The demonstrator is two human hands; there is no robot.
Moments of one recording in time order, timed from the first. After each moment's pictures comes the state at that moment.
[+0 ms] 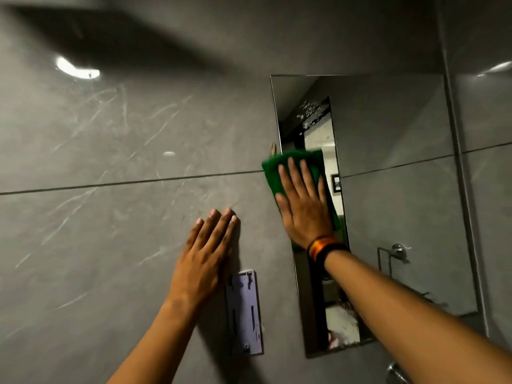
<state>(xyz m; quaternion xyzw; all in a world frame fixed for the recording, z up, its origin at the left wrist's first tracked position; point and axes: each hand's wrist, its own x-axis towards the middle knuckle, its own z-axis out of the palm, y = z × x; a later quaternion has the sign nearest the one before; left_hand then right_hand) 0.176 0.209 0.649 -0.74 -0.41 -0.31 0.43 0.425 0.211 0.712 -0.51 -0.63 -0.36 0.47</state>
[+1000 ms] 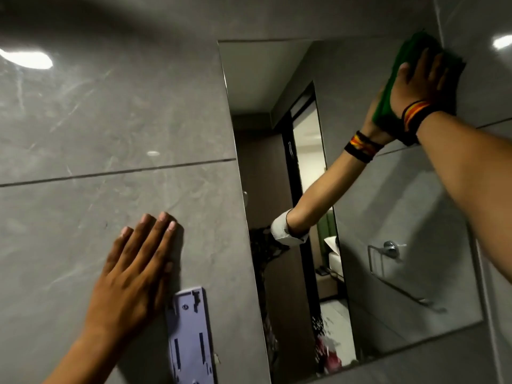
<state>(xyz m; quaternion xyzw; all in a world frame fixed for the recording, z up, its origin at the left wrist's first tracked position) 0.181 0.229 0.641 -0.70 -0.39 -0.36 0.49 0.712 0.227 0.889 -0.64 -0.34 -0.21 0.65</state>
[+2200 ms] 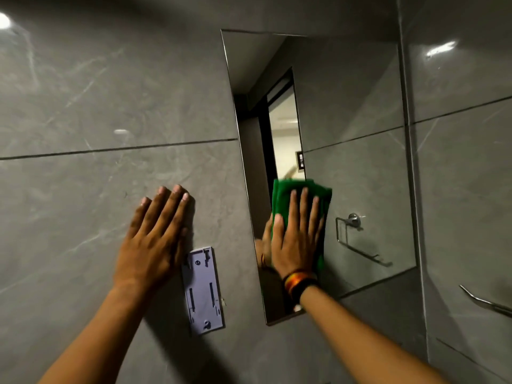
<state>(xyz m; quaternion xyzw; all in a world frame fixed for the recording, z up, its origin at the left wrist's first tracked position) 0.179 0.217 0.638 -0.72 -0.38 -0.35 0.46 0.450 0.209 0.587 -0.61 -0.46 -0.28 0.58</state>
